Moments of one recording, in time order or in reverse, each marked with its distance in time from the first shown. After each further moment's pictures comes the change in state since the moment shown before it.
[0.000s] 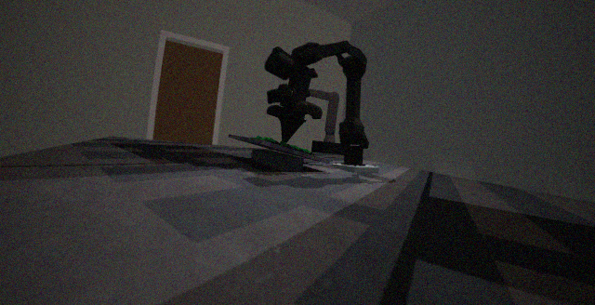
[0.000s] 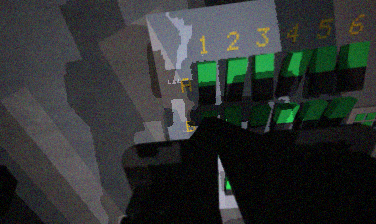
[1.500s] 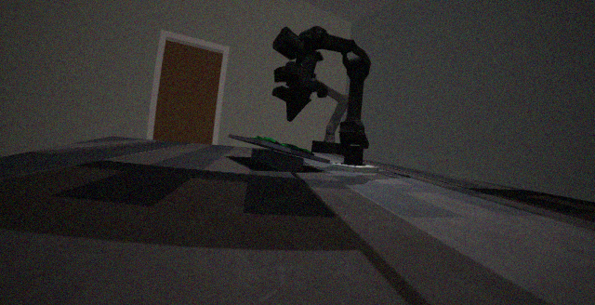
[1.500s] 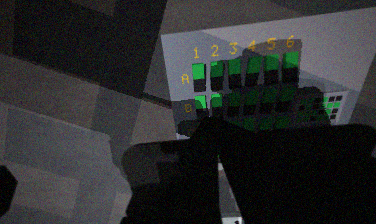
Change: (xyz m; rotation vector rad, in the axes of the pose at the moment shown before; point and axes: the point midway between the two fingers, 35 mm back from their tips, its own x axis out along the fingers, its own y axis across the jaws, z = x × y) arm -0.058 -0.002 -0.001 -0.004 -0.033 0.002
